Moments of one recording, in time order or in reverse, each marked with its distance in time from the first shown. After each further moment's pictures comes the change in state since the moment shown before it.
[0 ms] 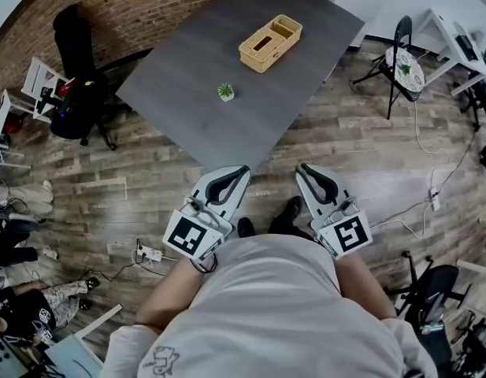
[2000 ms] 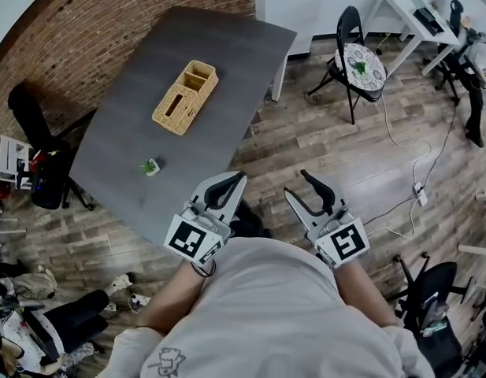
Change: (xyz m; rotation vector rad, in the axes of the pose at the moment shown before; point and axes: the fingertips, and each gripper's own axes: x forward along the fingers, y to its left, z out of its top) left arm 0.320 -0.037 -0.010 0.003 0.019 -0.173; right arm -0.061 -0.287 -0.032 0.036 0.000 -0.150
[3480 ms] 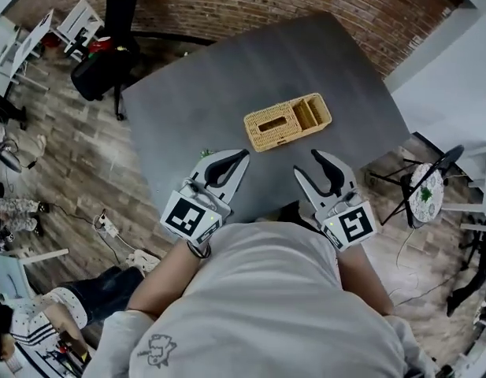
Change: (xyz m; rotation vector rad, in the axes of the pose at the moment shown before) left arm -0.084 0.274 0.041 -0.014 -0.078 0.628; right arm 0.335 0.019 0.048 -0.111 -0.020 0.626
